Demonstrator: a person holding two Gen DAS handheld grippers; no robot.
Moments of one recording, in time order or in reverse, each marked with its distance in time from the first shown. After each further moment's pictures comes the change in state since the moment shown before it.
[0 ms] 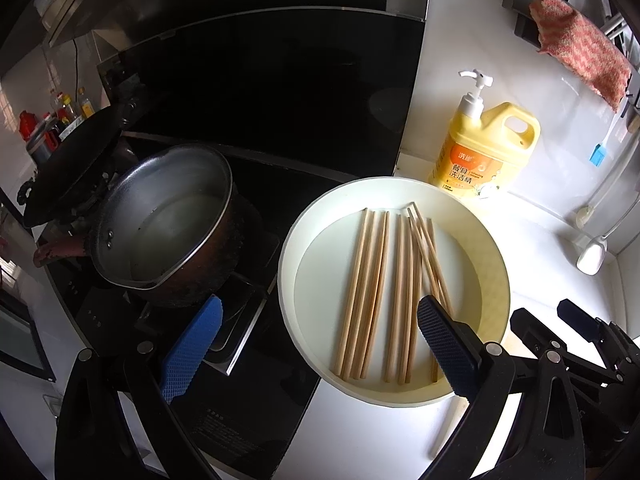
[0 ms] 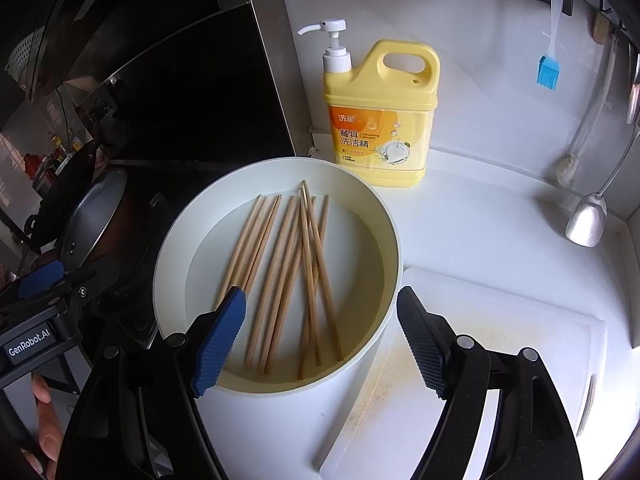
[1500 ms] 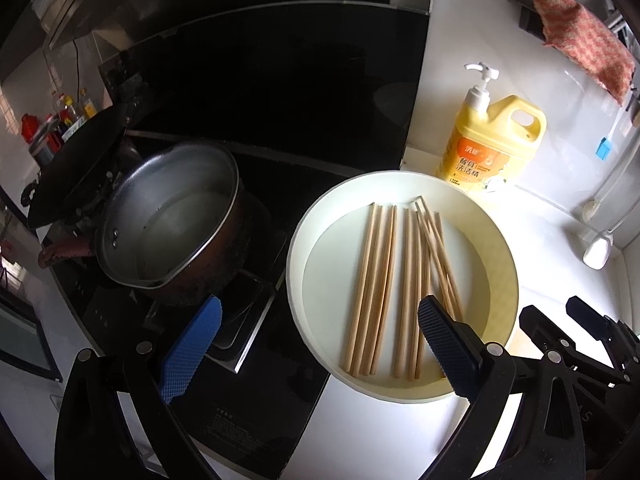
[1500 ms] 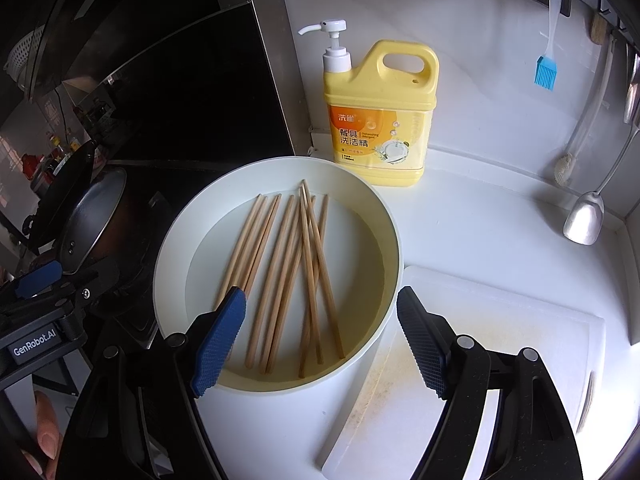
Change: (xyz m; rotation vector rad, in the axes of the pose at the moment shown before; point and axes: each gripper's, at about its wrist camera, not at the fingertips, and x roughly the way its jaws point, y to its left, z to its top) left arm 0.005 0.005 0.002 0.011 0.028 0.016; right arm -0.001 0.003 -0.003 0.005 -0.003 -0.010
